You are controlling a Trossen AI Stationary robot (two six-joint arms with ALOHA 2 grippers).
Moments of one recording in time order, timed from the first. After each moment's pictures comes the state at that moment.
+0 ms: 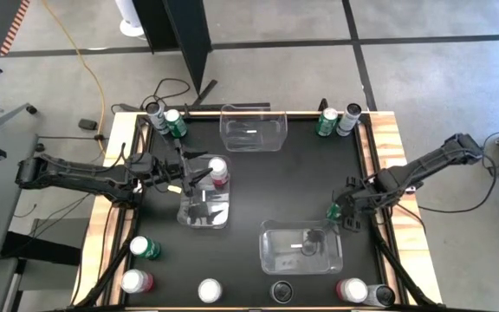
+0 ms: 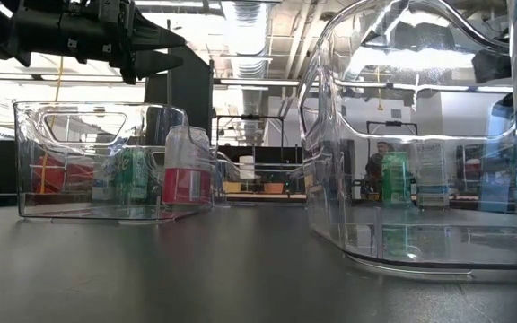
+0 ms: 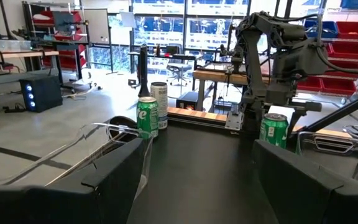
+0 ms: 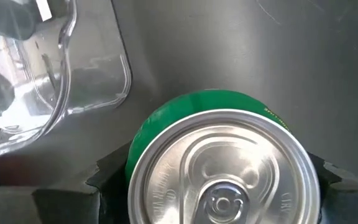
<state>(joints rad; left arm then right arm) 0.07 0.81 0.32 0.59 -0.25 -0.01 0.38 0.90 0.62 -1.01 0.11 0.64</state>
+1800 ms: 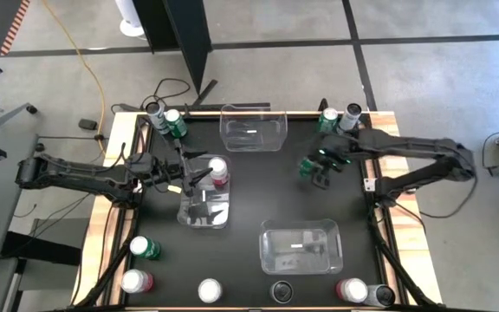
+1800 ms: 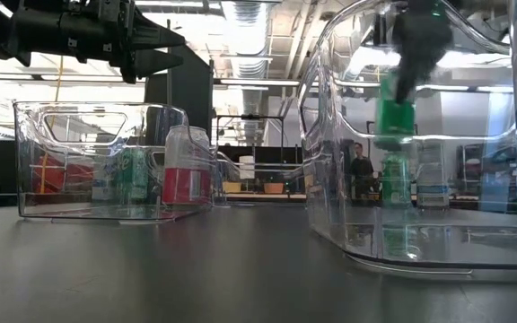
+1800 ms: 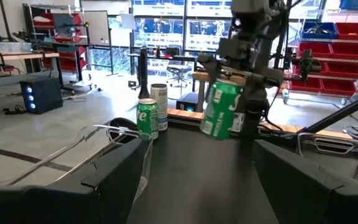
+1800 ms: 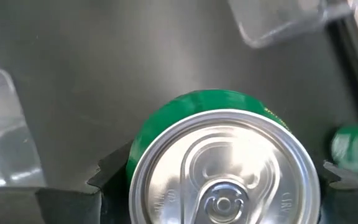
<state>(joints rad) 0.07 0.81 0.32 0.60 -0.25 -0.01 -0.19 1.23 1.13 -1.01 0.16 0.08</state>
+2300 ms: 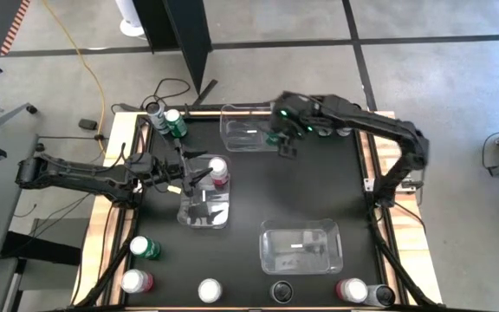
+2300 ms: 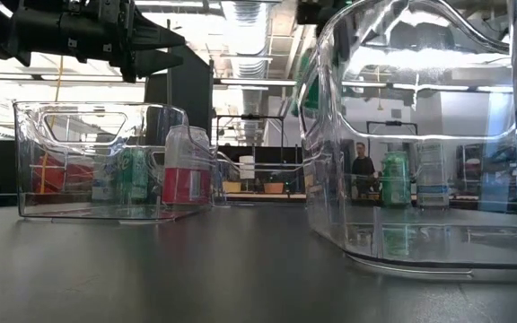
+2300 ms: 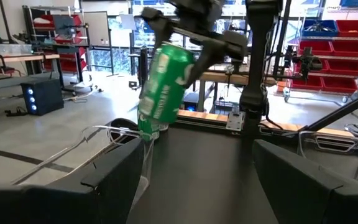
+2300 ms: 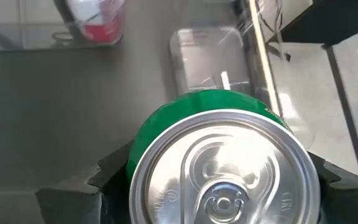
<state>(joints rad) 0.07 0.81 0.32 0.60 -0.25 0.01 -0.33 1.68 1.76 -1.09 0.15 -0.25</state>
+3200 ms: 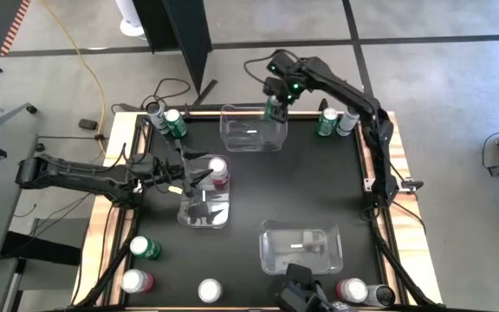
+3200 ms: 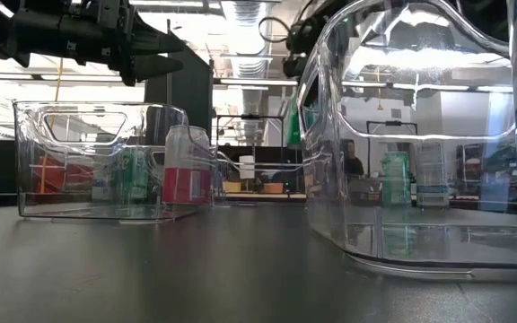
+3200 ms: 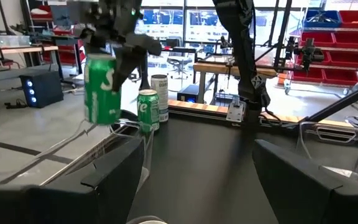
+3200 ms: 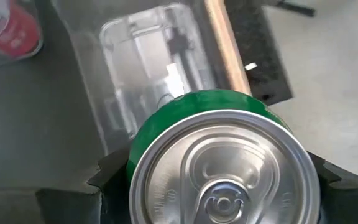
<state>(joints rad) 0.07 0.81 0.32 0.56 -0.25 0.00 -0.66 2.06 2.15 -1.24 -0.09 -0.37</state>
